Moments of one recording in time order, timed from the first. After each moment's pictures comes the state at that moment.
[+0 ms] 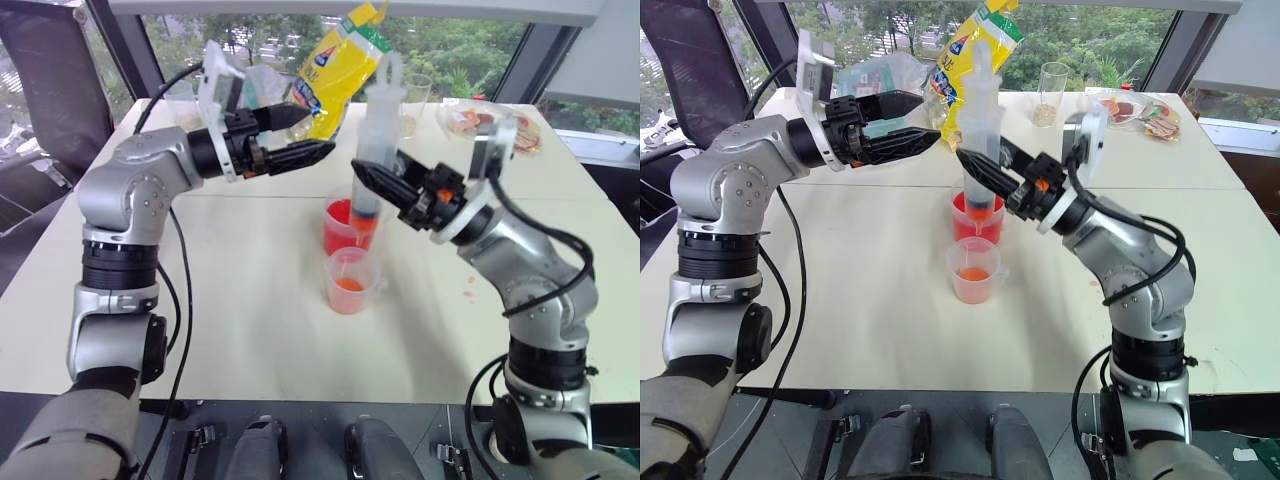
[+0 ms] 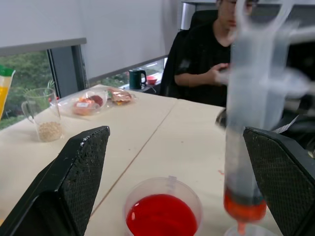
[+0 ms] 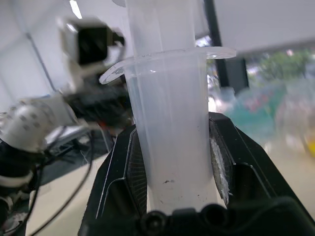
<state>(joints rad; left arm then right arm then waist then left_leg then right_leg) -1.02 0.50 0.07 0.13 -0.60 0.70 -1.00 -0.52 -0.37 -0.14 -0.42 0.74 0.67 0.55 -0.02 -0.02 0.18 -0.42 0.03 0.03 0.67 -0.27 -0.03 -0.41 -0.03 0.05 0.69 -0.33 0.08</state>
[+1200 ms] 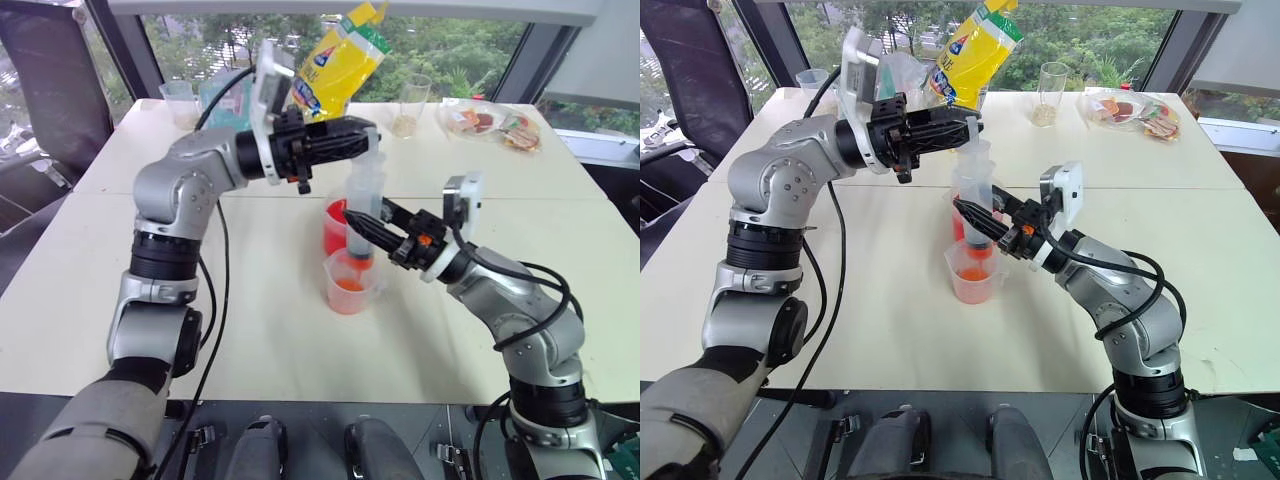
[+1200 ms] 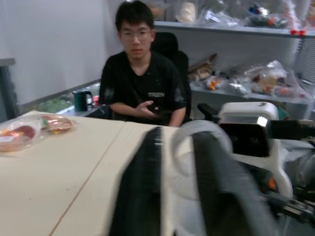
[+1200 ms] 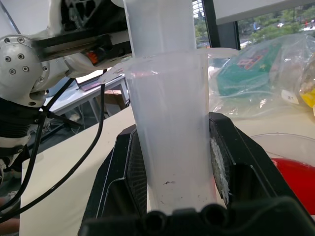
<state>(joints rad) -1.08 0.35 0.01 0.18 -0.60 0.67 -1.10 -0.40 -0.40 -0.05 -0.48 0.68 0.63 0.54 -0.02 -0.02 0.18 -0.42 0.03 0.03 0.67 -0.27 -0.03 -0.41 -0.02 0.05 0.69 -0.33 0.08</state>
